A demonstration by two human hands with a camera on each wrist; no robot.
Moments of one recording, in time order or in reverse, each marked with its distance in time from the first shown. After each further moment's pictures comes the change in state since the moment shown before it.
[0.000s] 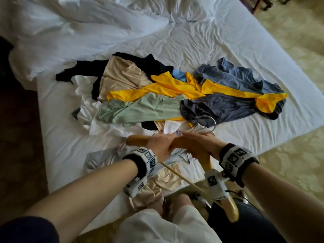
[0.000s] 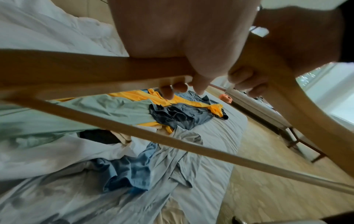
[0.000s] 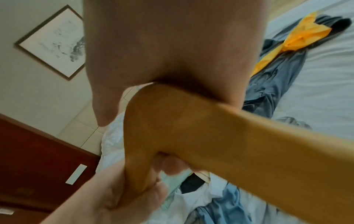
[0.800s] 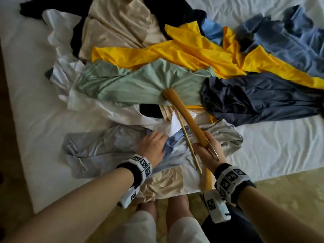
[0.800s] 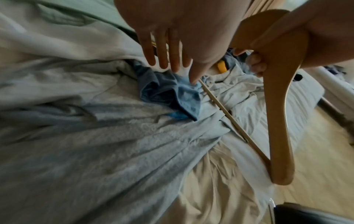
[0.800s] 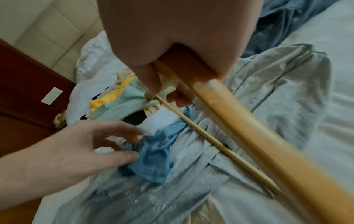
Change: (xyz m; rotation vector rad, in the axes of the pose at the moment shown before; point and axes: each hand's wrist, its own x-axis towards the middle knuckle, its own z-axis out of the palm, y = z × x) left_hand 0.084 -0.109 0.162 -0.048 -0.037 -0.234; right_hand 0.192 0.105 -0.011 -0.349 0.245 -0.087
